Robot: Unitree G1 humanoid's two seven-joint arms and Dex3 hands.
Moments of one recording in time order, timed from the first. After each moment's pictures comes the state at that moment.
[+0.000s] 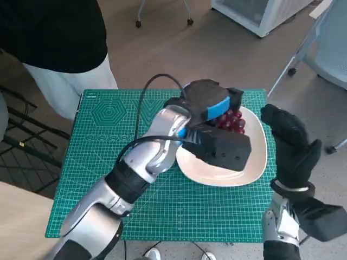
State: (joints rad) left arm -1.11 0.10 -0.53 0.58 0.77 0.15 -0.32; right arm -0.43 -0.10 -0.24 0.51 0.34 -0.82 0.45
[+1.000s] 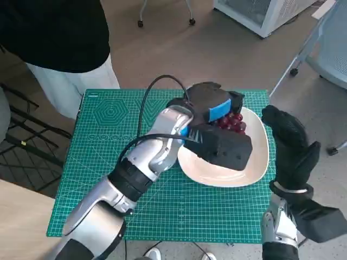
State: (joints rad) left arm -1.12 0.09 -0.52 0.65 0.70 0.12 -0.37; right arm -0.43 -0.10 -0.23 0.53 0.32 -0.84 0.41
